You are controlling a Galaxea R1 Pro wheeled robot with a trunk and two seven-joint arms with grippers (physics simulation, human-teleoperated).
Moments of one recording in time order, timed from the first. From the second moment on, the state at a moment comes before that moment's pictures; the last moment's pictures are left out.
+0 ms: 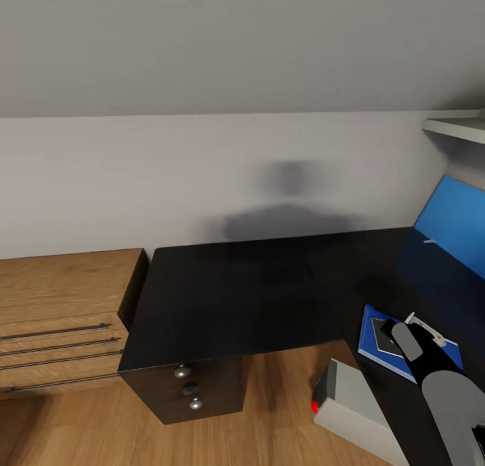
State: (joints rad) left arm -0.06 0.00 -0.34 -0.49 0.56 -0.41 0.39; right arm -0.79 -0.26 -0.23 -0.51 -0.59 0.29 -0.44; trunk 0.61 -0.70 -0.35
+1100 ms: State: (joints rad) left arm -0.06 0.00 -0.34 -0.49 0.56 -0.42 0.39; right arm -0.79 -0.26 -0.23 -0.51 -0.59 0.29 -0.44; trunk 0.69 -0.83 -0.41
